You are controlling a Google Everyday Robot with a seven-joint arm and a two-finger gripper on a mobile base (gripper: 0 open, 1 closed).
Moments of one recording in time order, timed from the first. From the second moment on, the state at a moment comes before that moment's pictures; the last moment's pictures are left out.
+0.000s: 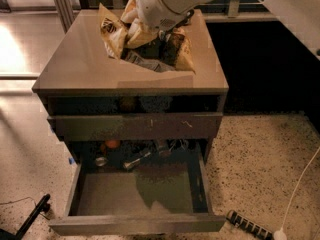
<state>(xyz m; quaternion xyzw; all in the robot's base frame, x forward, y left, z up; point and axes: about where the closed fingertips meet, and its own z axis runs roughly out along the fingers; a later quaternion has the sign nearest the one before) 0.609 0.065 1.006 -0.76 0.49 -0.01 0.43</state>
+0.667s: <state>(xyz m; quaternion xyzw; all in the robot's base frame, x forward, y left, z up) 0.587 0.056 0.979 -0.75 0.50 0.00 0.42</state>
